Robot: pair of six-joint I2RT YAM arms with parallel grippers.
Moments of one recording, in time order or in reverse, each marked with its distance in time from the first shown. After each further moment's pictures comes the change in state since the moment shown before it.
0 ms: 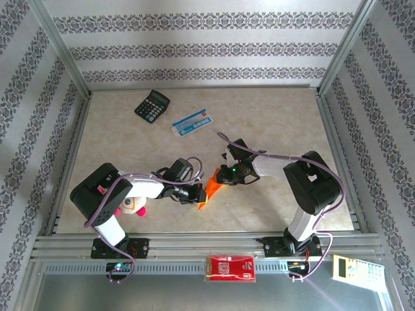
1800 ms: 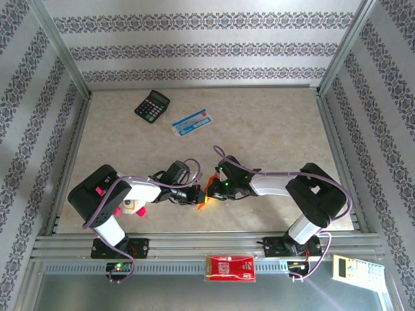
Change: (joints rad) left arm 0.006 -0.016 -0.074 0.118 0.004 -0.004; right arm 0.218 -0.112 -0.184 0.260 -0.018 0.365
